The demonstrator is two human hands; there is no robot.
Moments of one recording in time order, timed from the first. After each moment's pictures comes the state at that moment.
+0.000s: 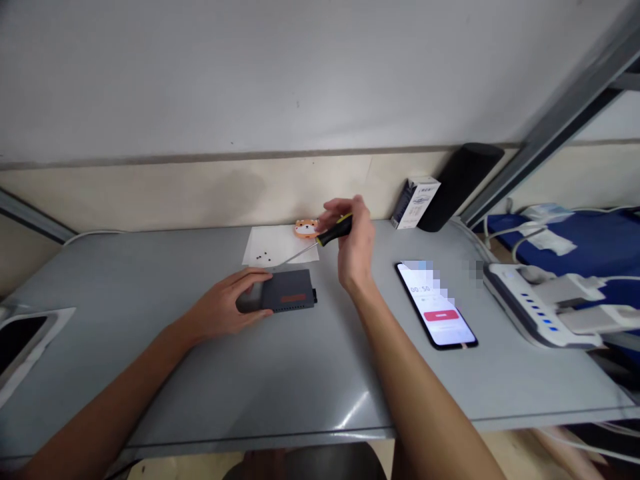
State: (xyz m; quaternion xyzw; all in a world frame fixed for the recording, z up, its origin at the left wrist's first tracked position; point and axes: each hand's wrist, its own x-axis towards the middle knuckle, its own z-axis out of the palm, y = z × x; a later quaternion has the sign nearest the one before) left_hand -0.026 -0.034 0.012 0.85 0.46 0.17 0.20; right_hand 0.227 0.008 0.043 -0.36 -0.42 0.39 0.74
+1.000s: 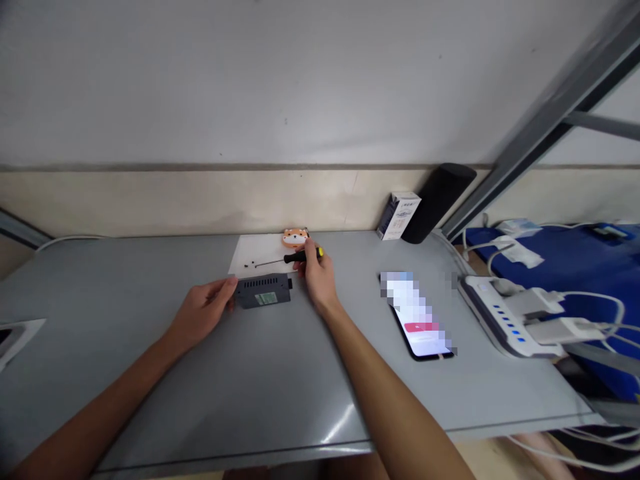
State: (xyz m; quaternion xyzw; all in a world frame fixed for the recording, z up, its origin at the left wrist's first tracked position) left_hand -0.006 -0.035 0.032 0.69 0.60 0.27 0.29; right_hand 0.209 0.013 0.001 -0.50 -0.37 0.50 0.61
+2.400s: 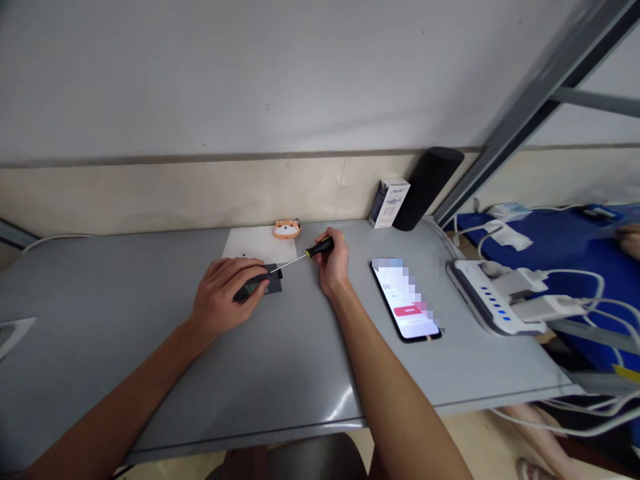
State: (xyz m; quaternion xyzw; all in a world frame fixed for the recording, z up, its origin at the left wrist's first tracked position) left_hand 0.036 -0.029 0.019 0.85 0.39 0.34 -0.07; right_hand 0.246 0.021 0.007 -0.42 -0.16 0.54 0.71
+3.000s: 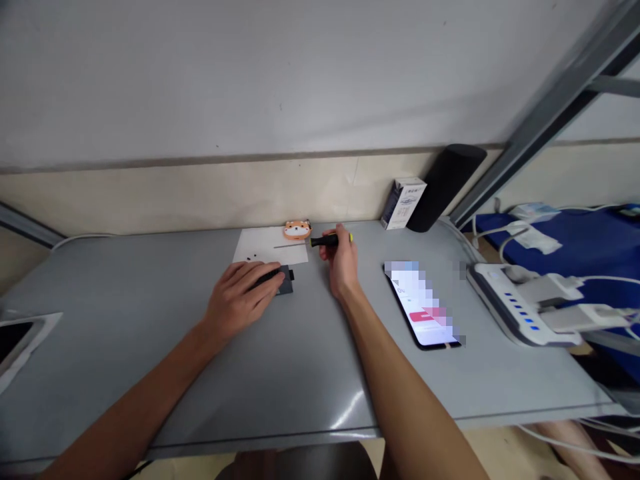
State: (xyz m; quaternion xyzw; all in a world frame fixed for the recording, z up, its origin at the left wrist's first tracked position) left_hand 0.031 -0.025 0.012 0.88 0.27 0.34 -0.21; right_hand 0.239 0.024 -0.001 -0.44 -0.24 0.50 0.71
